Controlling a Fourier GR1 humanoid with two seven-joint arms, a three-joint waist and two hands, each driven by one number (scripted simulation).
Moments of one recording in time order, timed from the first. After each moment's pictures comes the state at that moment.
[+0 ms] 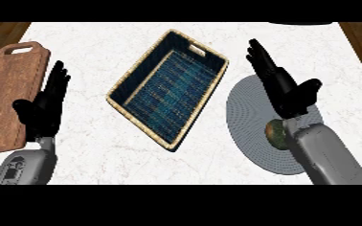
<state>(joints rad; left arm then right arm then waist) -0.18 0.31 0.03 -1.35 0.07 0.20 -0.03 -0.40 -0.36 0.32 -1.42 -0.31 -0.15 0.01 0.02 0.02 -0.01</state>
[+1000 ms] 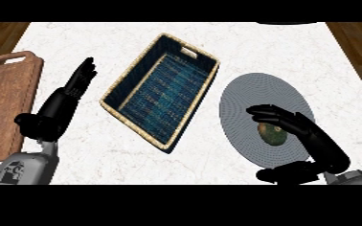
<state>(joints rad) -0.17 0.35 -0.09 -1.53 0.09 -0.04 -0.02 -0.08 -0.57 0.35 -1.66 0.03 0.09 -0.51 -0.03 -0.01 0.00</state>
